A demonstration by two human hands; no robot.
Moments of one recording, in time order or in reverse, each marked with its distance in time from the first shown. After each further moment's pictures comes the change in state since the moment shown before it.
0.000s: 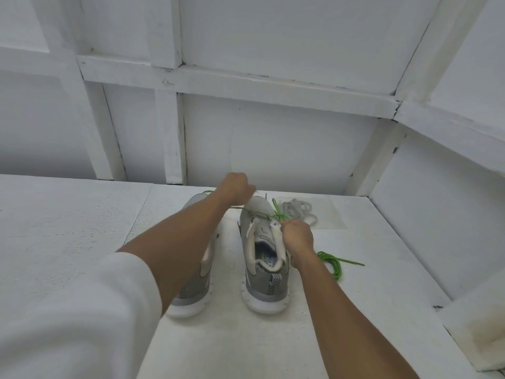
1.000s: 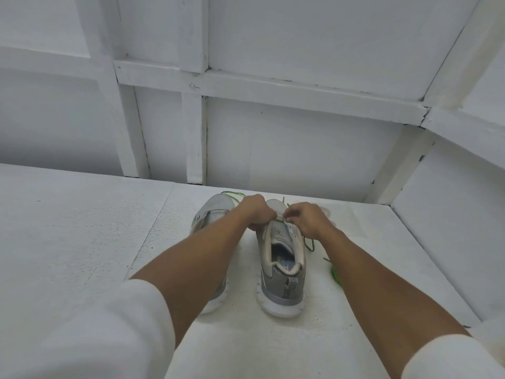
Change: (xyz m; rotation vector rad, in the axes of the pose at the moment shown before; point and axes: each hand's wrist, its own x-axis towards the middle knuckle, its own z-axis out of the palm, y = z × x) left_hand -0.028 0.006 0.021 -0.249 -0.198 -0.233; right_hand 0.053 -0.030 -0.005 -0.627 -0.306 -0.531
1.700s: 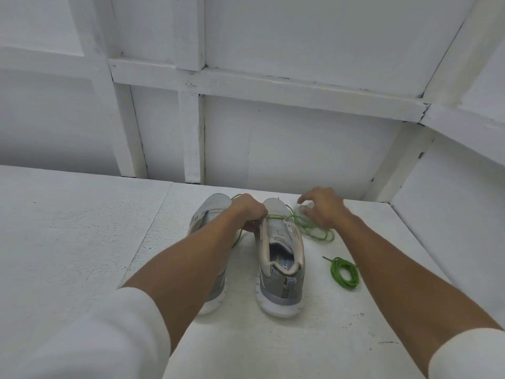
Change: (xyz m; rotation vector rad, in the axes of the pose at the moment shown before) left_hand 0.005 -0.013 0.004 -0.487 -0.002 -0.154; right_hand 0.012 0.015 -0.038 -0.461 0.046 -0.011
